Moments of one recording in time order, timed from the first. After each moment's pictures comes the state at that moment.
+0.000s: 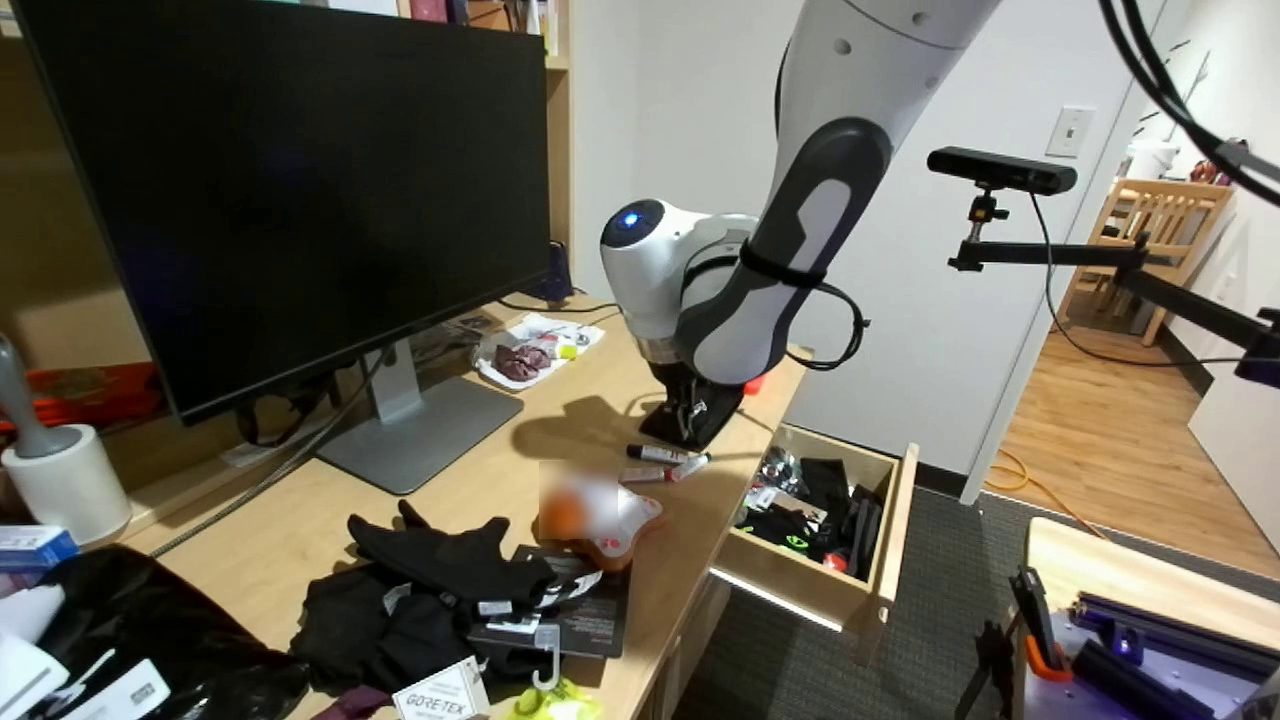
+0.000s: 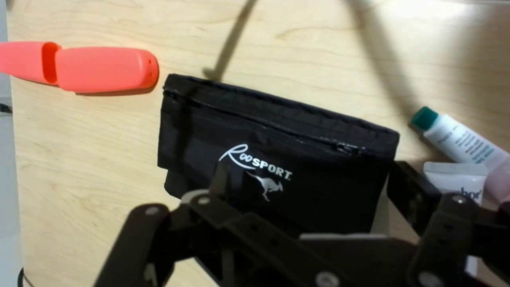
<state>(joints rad) -0.02 0.58 -0.26 -2.06 -0.75 2.60 0.19</state>
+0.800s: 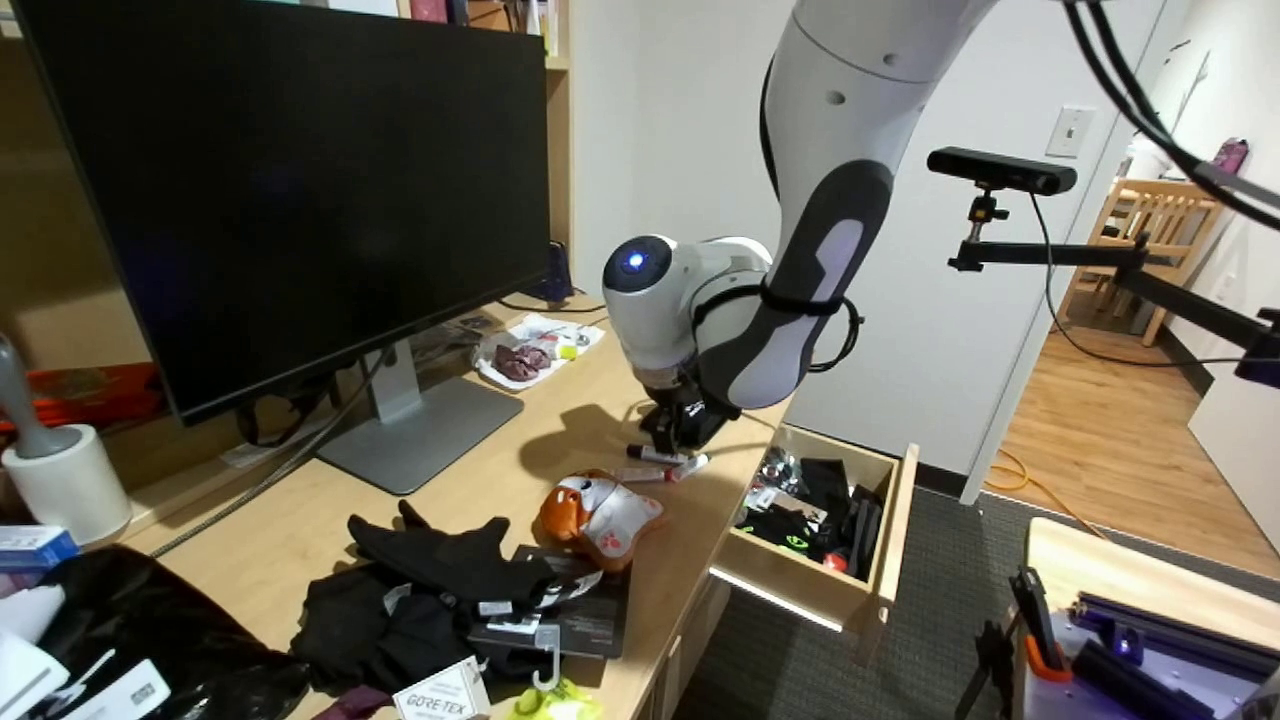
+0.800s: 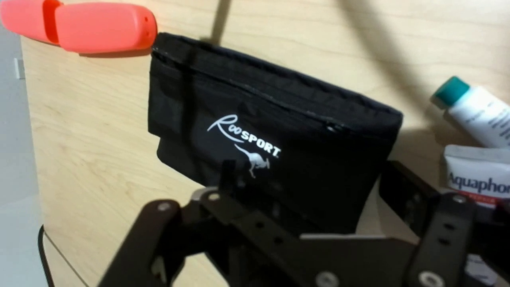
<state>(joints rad) 0.04 0.64 -0.33 -2.05 -0.98 2.72 0.41</state>
